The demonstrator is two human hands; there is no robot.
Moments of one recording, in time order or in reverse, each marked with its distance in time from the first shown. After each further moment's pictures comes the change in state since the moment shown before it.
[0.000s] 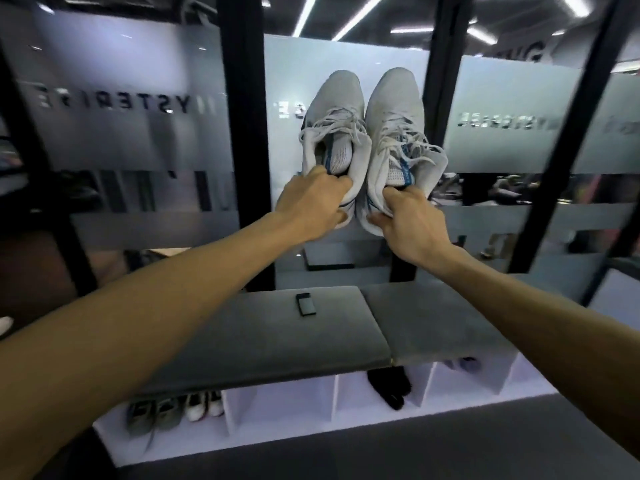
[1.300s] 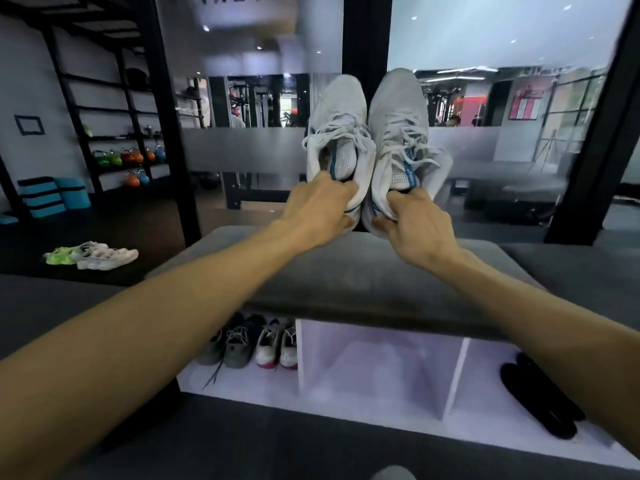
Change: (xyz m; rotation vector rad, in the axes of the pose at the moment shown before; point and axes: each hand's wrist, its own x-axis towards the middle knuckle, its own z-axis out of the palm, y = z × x) left_hand -0.218 -0.146 0.438 0.215 -0.020 -0.273; right_hand -0.149 -0.008 0.507 0.193 -0.057 -0.226
